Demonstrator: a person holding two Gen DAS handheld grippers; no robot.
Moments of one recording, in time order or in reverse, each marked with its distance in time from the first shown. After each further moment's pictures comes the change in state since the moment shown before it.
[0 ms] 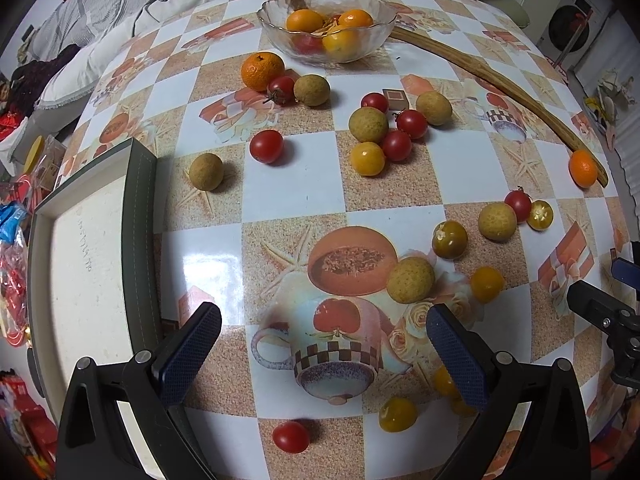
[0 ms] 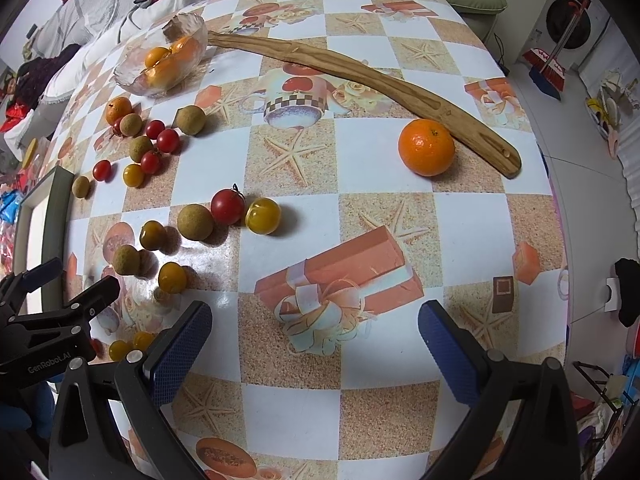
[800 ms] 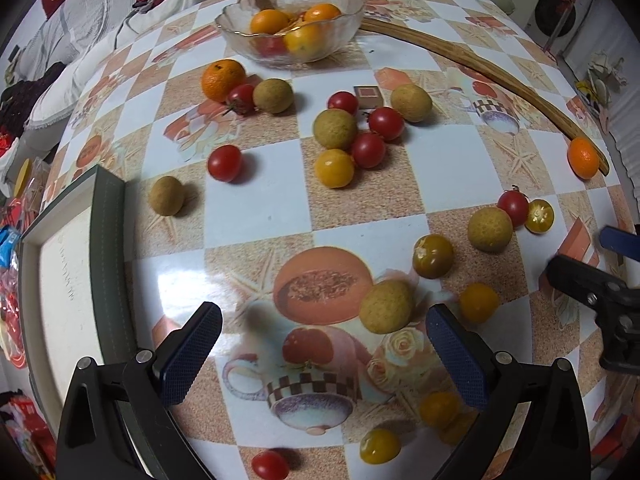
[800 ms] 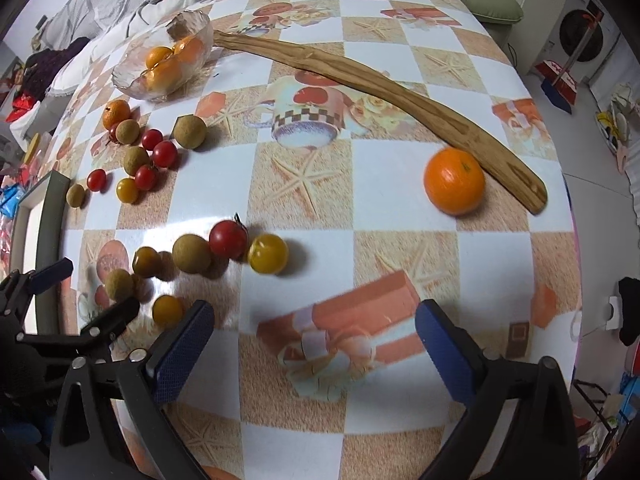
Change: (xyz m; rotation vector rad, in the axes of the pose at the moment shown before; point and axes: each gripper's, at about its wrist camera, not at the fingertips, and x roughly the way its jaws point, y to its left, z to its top) left arm 0.017 -0.021 0.015 0.062 -0.004 -0.003; right arm 0.018 0.005 0.023 -0.044 -0.012 0.016
